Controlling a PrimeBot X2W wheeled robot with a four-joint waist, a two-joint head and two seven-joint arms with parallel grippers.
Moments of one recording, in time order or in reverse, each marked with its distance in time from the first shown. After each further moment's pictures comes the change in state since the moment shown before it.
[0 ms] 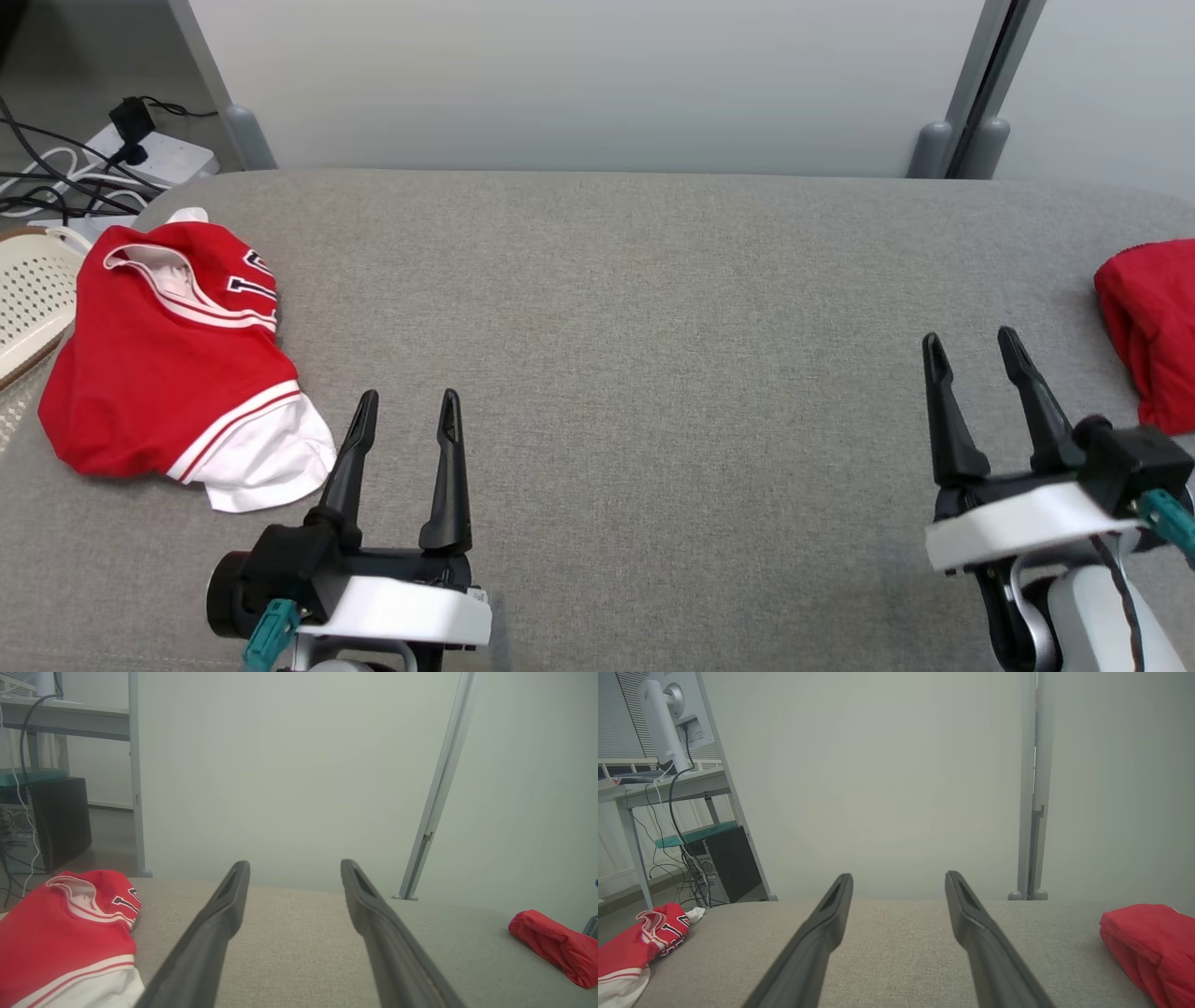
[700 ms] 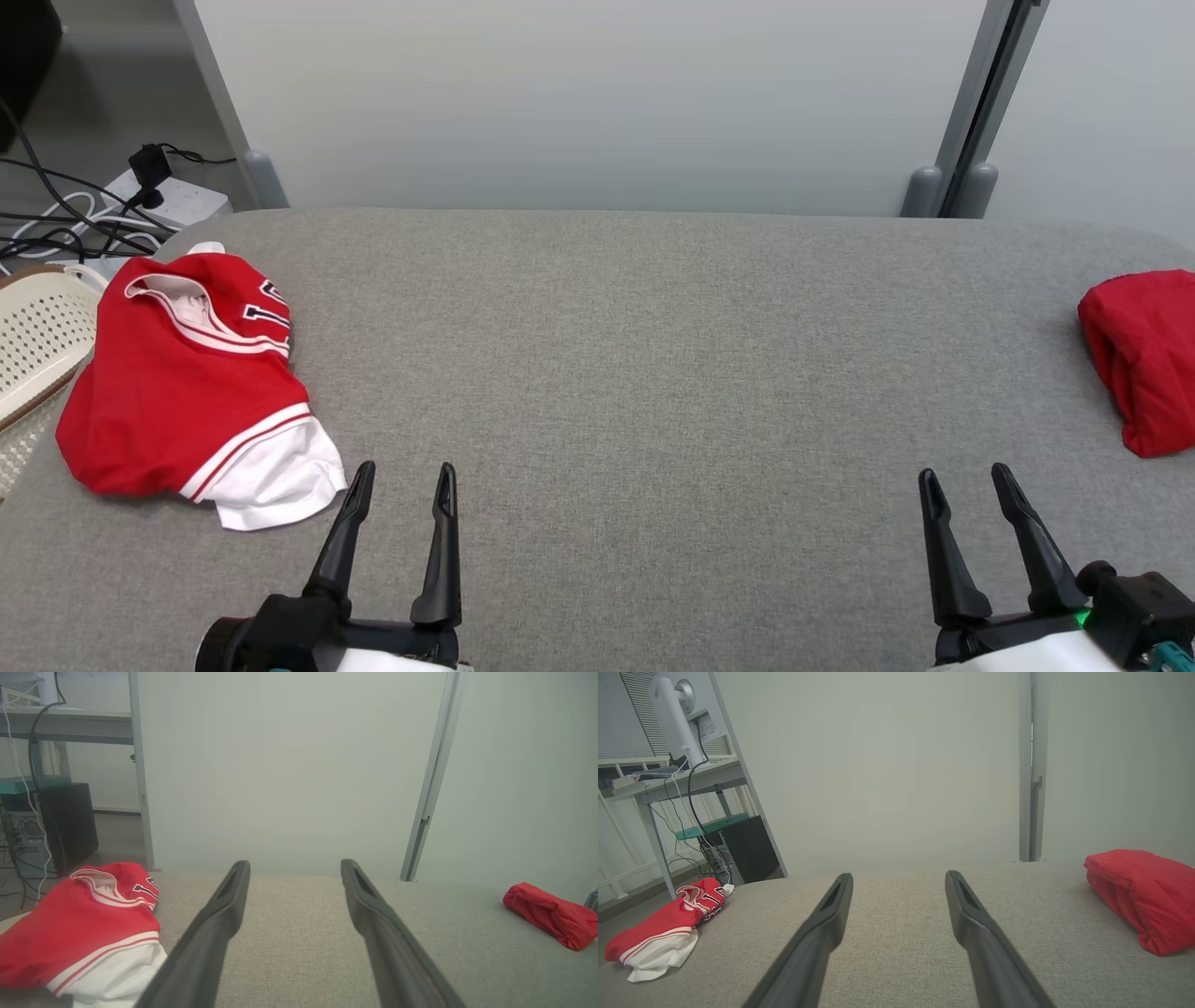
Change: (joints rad) left arm 0.134 0.001 0.039 -0.035 0.072 -0.062 0.000; right arm 0.310 0.020 0.000 -0.199 0.015 0.000 0.000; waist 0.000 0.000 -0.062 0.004
